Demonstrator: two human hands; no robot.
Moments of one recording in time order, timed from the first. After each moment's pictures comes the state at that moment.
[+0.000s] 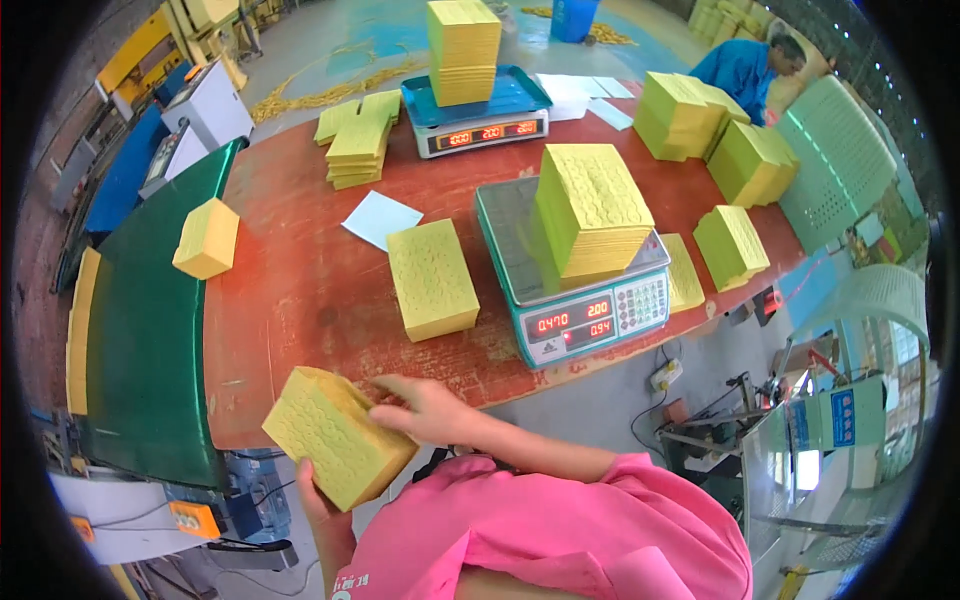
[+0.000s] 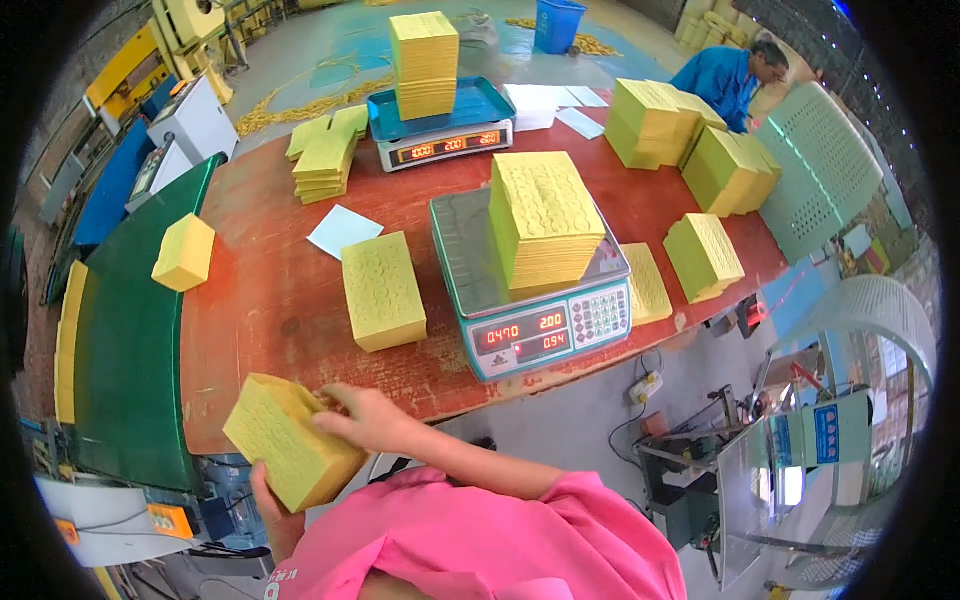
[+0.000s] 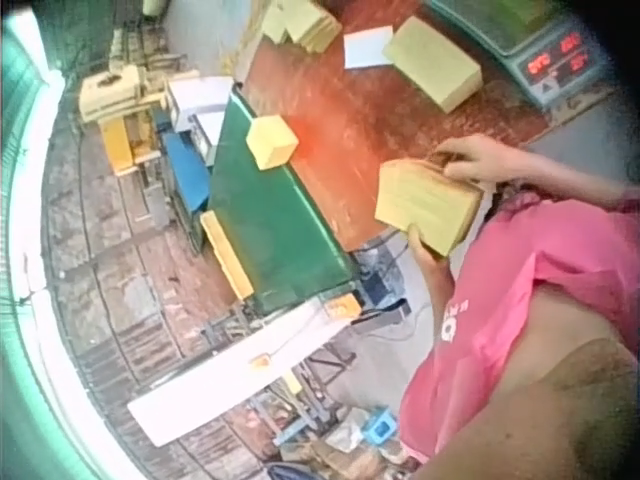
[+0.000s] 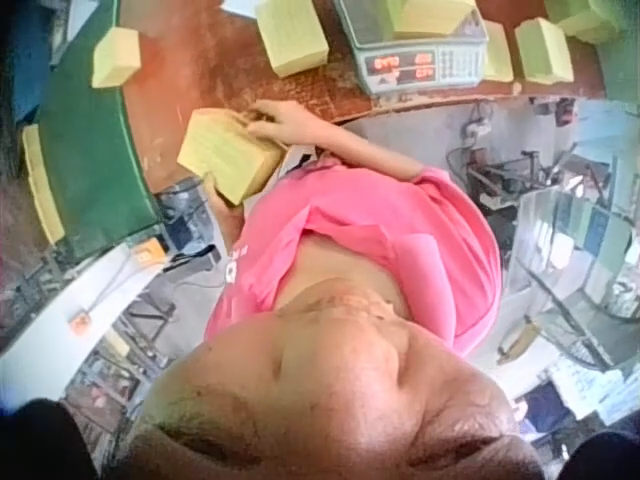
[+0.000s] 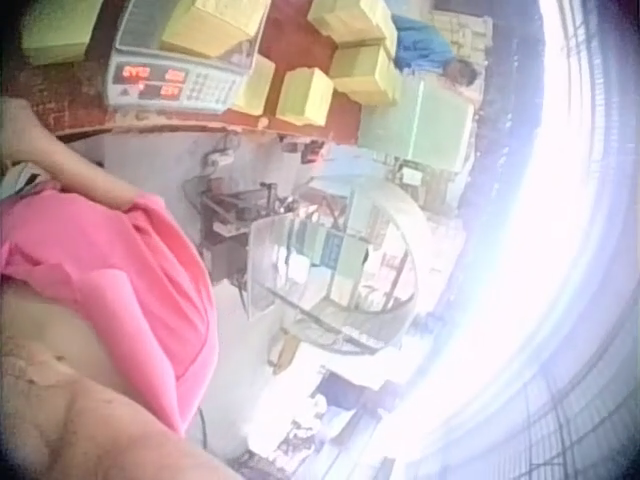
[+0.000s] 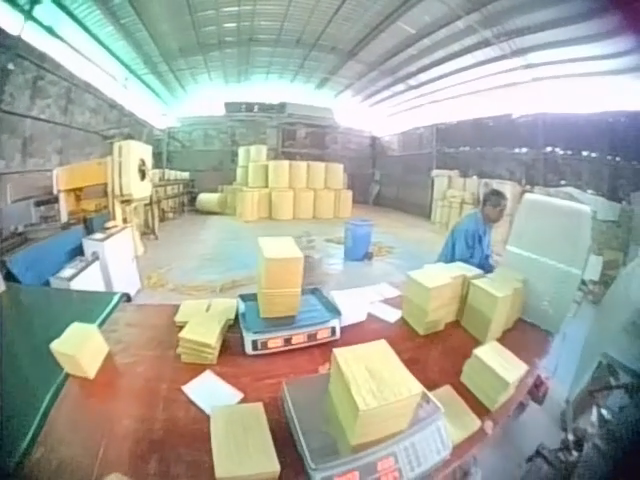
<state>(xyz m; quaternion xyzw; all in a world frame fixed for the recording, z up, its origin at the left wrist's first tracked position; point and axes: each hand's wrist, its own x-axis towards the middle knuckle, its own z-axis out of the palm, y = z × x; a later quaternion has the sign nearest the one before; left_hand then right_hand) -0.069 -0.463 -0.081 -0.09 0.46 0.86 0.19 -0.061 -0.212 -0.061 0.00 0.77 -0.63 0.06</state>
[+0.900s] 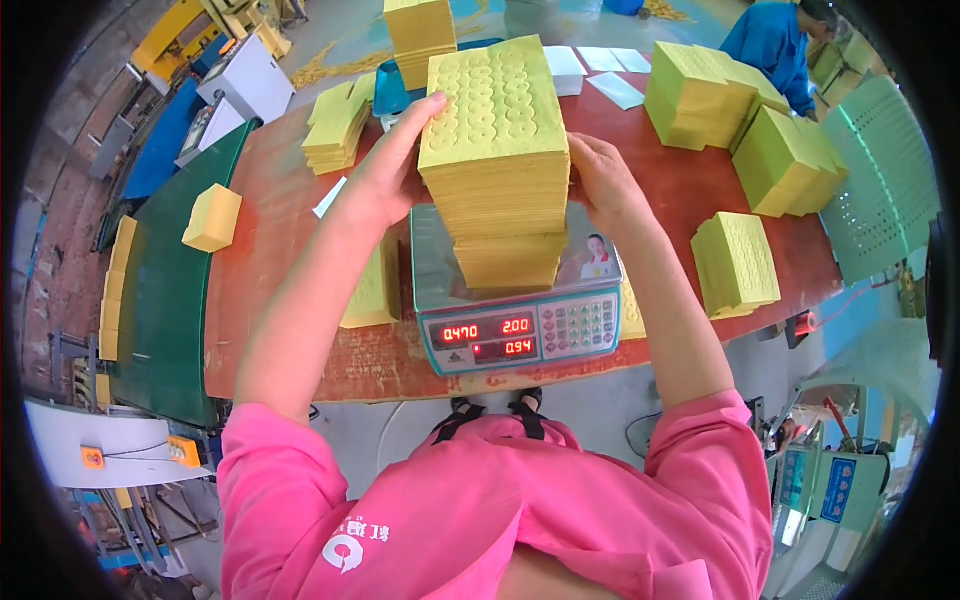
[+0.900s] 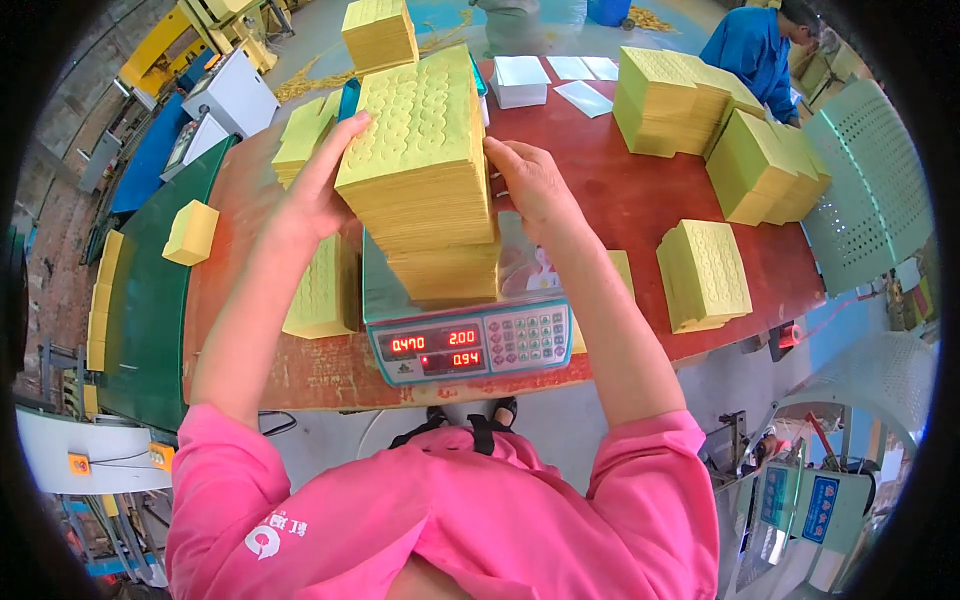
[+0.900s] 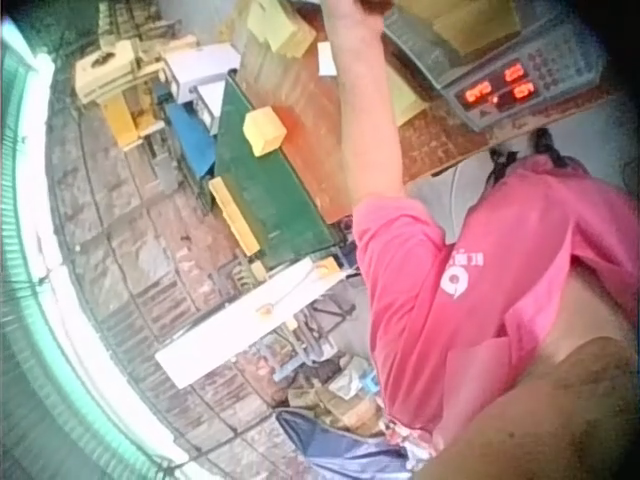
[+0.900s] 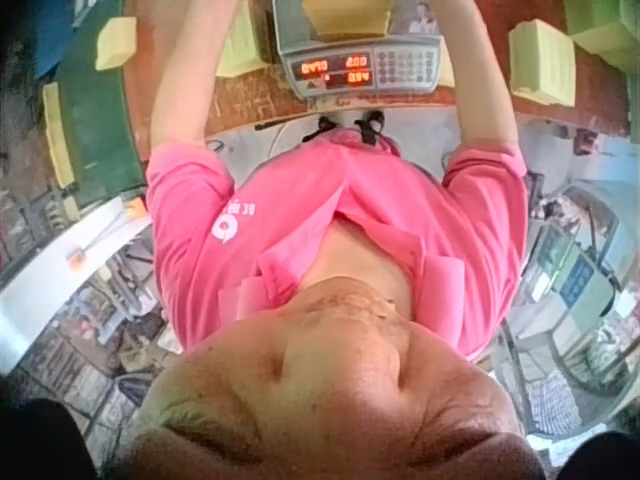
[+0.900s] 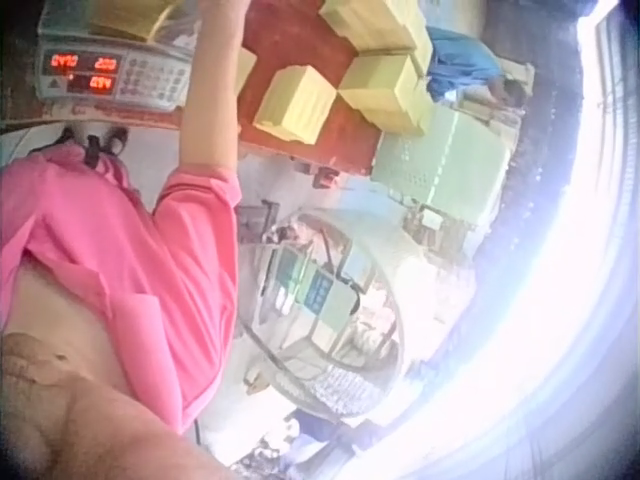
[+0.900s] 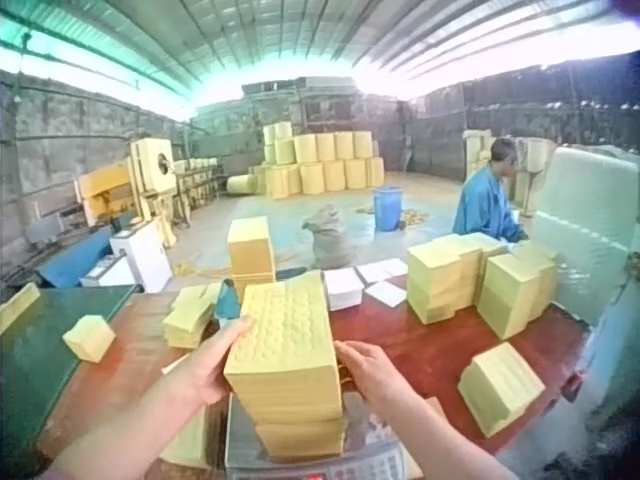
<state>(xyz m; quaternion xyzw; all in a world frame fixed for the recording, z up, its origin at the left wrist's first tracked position) -0.189 -0.009 0.087 0.20 0.57 0.69 0.41 -0.050 0.184 0.039 0.18 0.60 -0.76 -0.15</state>
